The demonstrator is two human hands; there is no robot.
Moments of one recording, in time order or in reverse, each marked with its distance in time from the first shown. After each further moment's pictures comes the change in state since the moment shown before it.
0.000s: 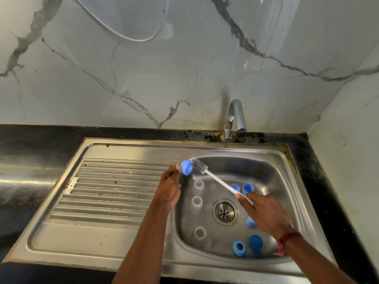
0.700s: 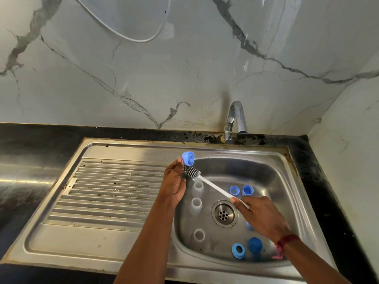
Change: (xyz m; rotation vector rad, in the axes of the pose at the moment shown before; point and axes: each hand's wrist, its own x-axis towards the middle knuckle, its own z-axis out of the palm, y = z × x) left_hand 0.010 0.008 0.018 -0.137 -0.061 0.015; right_hand 0.003 -0.013 -0.005 0.074 -0.081 -0.011
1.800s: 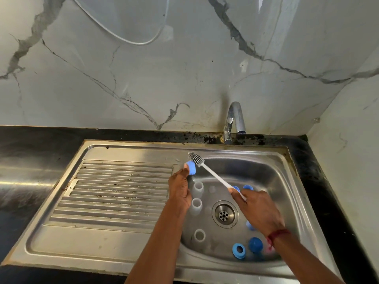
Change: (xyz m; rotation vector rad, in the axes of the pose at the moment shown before) left_hand -0.010 -0.020 0.015 -0.022 0.278 -0.085; right_hand 0.007 -0.016 -0.003 -0.073 0.104 0.046
